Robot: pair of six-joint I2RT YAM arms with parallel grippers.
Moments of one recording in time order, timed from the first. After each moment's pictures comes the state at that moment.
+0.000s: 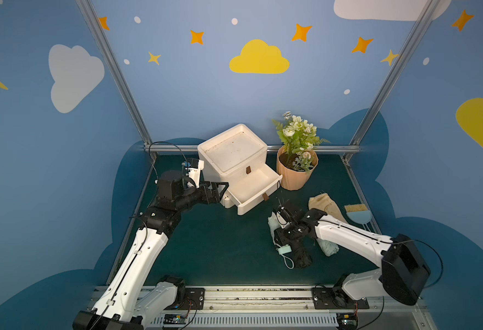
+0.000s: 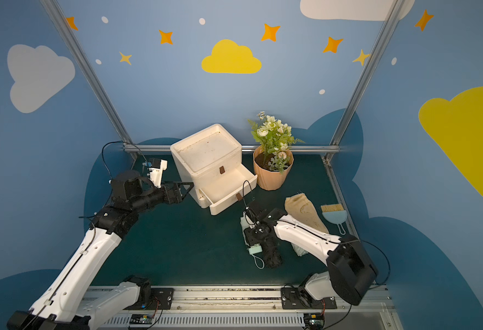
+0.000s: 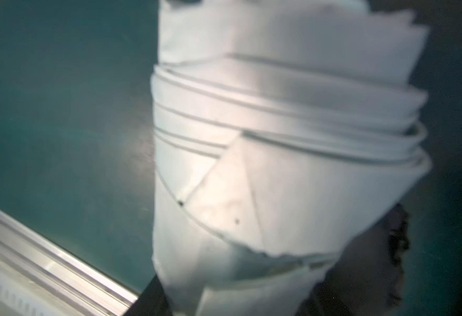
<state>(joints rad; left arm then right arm) -0.25 1.00 1.02 -0.37 0.50 -0.39 0.79 1.33 0.89 -0.70 -0.10 0.32</state>
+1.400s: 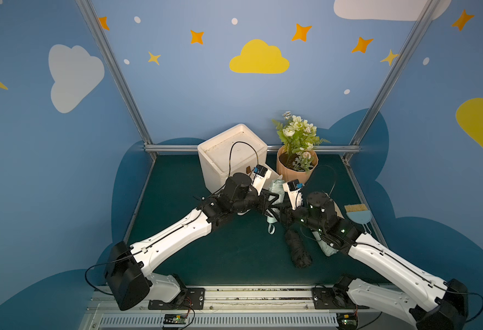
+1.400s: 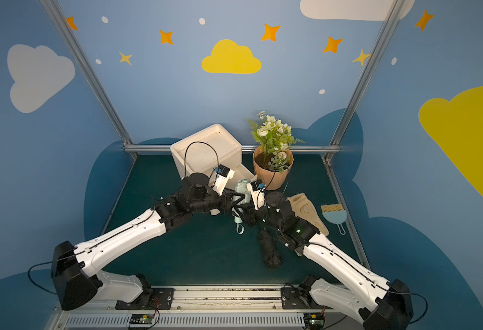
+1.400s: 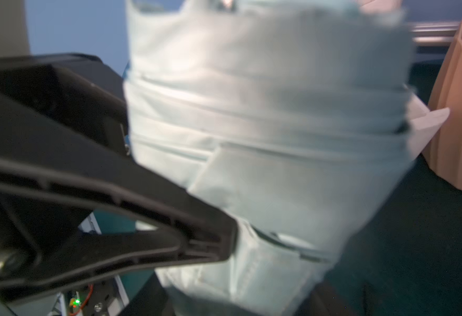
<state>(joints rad) -0.81 1.38 1.21 -0.21 0.23 -0.36 0.77 1.02 0.84 -0.20 -0.13 0.35</state>
